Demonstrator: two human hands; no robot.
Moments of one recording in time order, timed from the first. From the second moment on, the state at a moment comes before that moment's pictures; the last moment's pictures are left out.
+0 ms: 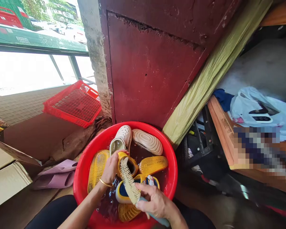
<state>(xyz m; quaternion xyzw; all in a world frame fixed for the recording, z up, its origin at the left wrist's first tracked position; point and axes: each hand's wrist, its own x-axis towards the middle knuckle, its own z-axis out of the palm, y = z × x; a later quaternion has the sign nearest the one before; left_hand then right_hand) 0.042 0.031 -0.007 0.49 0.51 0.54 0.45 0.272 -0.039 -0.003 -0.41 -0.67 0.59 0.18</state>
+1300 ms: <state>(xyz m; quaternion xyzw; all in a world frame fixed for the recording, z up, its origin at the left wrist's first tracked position) 0.040 0.059 -0.060 0.35 0.57 0.47 0.58 0.252 -0.026 -0.024 -0.47 -0.84 0.25 0.07</state>
